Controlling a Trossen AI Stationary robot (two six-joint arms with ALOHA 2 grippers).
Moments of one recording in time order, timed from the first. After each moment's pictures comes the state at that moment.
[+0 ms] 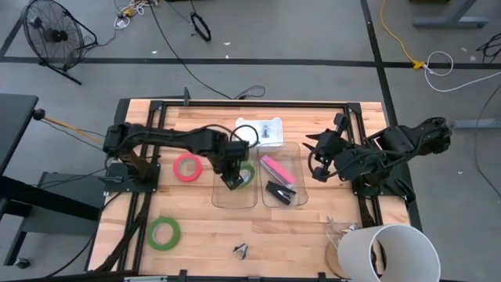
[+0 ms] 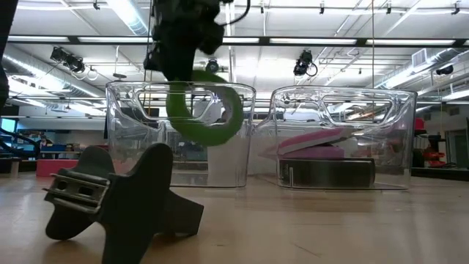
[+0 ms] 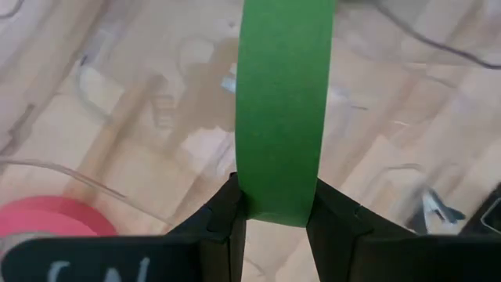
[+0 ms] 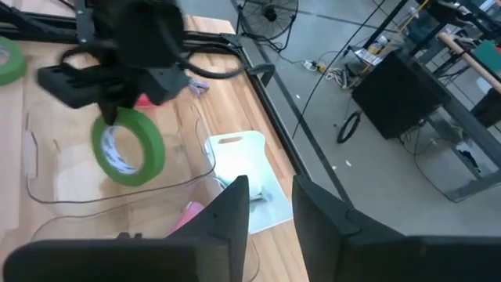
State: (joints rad) left arm -0.01 1.71 1.47 -1.06 0.10 -0.63; right arm 0.42 1.33 1.71 -1.23 0.84 0.28
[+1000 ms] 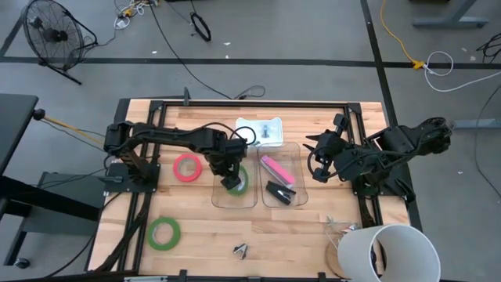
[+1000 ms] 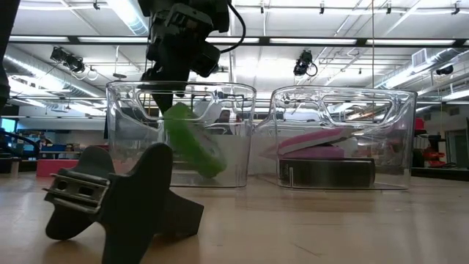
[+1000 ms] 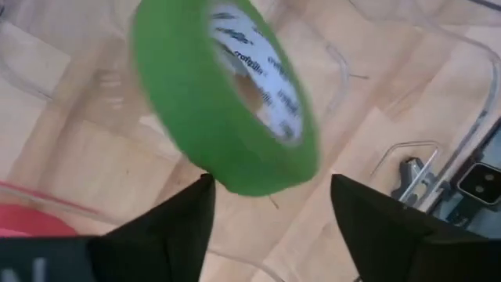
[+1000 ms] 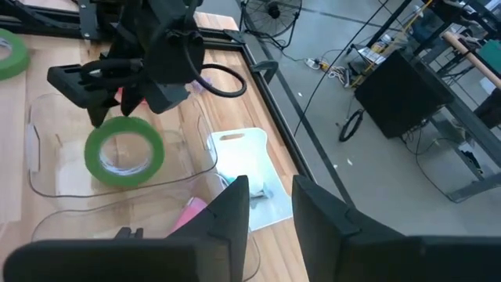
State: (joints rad) left arm 0.06 1.71 1.33 -0.96 0.29 -0.57; right arm 0.42 1.33 1.71 -1.24 0.82 0.28
